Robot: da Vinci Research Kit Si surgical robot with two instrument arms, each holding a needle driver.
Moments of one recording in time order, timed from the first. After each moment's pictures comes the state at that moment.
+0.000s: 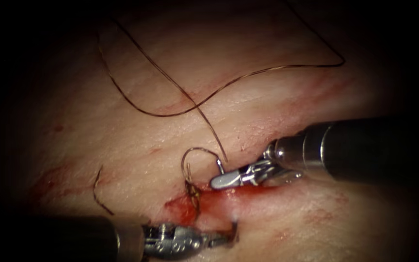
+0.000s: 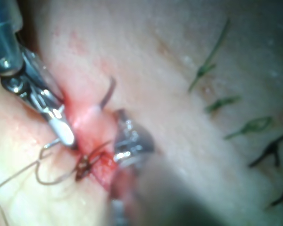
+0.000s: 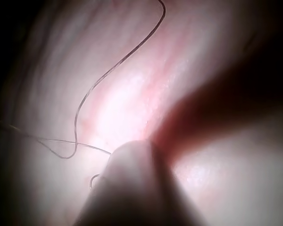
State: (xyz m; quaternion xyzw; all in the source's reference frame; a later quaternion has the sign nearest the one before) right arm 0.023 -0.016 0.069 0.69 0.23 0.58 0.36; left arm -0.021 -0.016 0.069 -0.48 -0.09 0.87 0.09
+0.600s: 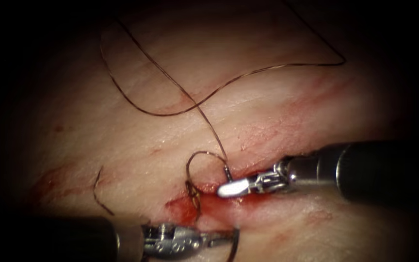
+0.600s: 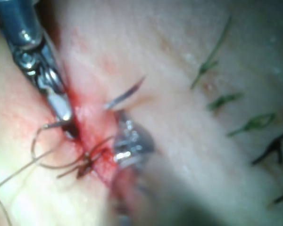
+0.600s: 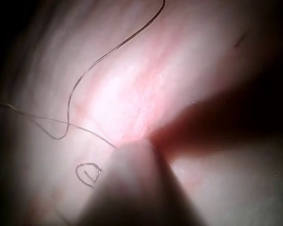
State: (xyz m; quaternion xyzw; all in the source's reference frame) right arm 0.021 -0.015 0.068 0.61 0.37 0.52 0.47; left arm -0.021 -0.016 0.069 -0.48 -0.09 0.87 0.09
